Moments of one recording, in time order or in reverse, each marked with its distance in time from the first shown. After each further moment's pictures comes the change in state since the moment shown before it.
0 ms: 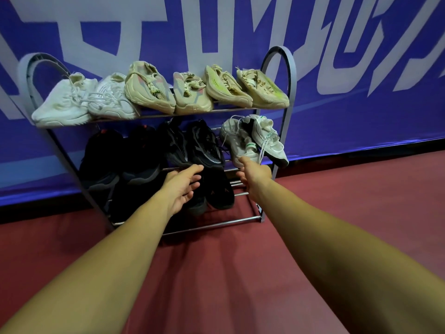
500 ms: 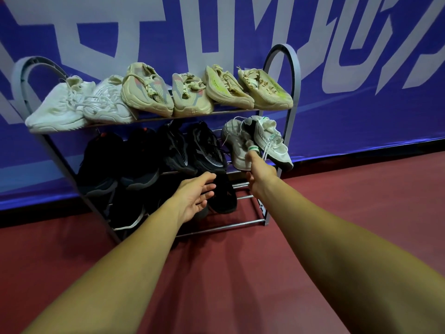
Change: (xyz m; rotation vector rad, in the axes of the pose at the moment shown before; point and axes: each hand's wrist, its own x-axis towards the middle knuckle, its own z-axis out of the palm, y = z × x) left_hand 0.005 -0.010 0.023 0.054 -0.091 -0.115; right_hand 0.019 -0.012 0.002 0.134 0.007 0.049
